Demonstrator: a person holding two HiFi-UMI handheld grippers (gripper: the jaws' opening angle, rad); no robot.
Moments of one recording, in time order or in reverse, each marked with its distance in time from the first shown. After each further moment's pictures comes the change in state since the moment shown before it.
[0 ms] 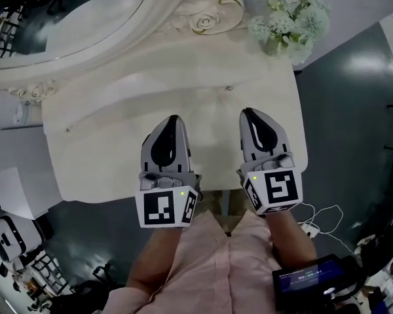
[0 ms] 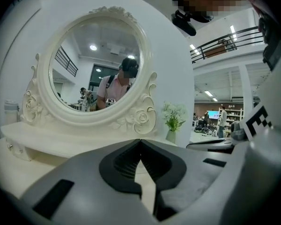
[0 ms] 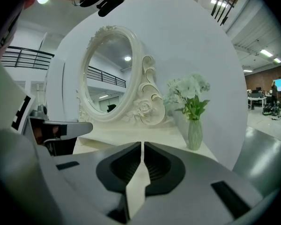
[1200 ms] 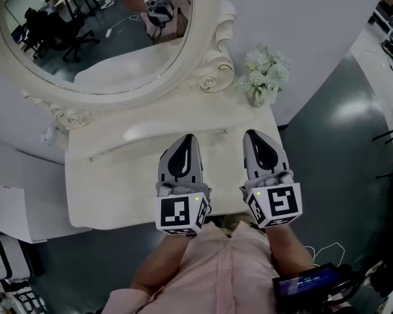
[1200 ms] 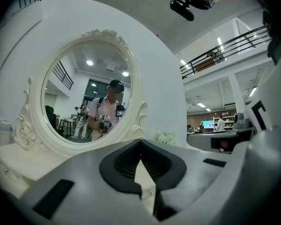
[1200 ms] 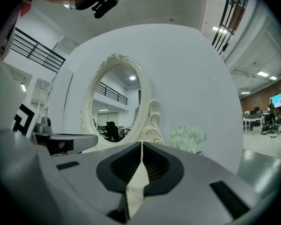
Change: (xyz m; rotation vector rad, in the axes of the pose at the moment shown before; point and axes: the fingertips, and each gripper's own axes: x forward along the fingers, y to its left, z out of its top) left arm -0.036 -0.027 0.095 0.041 -0.216 -0.066; right arm -0.065 0.027 0.119 -0.111 -0.273 -0.040
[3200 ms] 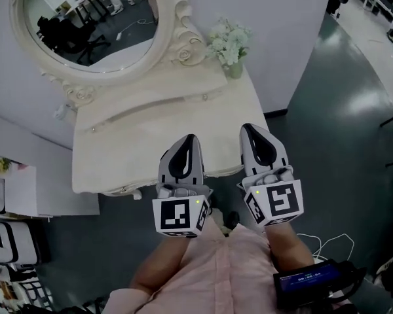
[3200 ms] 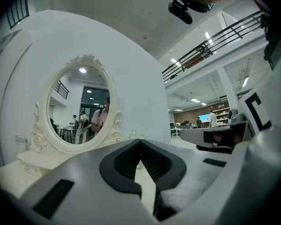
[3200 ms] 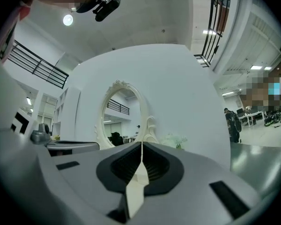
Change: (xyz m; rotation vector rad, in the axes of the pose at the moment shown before) left arm -0.129 -0.158 0.010 0.106 -0.012 -0.009; right arm -0.189 -0.021 0.017 0.072 -0.112 0.047
